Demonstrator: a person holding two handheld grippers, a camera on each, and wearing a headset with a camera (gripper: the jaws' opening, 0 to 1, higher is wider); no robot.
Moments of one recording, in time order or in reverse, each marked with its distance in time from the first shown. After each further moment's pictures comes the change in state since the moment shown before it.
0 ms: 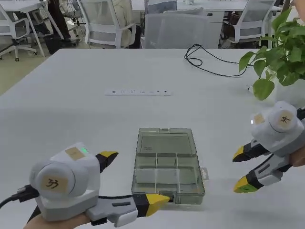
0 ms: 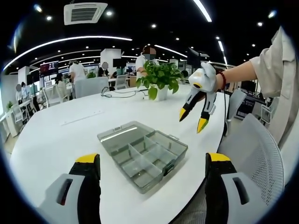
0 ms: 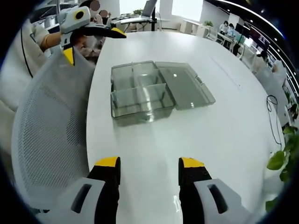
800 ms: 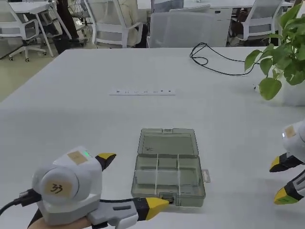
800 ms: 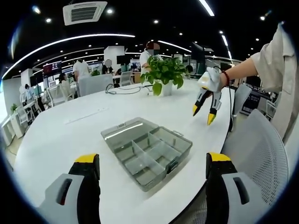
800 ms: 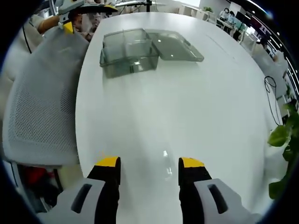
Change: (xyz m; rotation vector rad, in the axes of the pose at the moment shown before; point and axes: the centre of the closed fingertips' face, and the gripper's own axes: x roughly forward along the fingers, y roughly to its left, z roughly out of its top) left arm 0.003 0.002 -0.005 0.022 0.041 0.057; right arm -0.016 -0.008 -0.078 0.006 0.161 -0.008
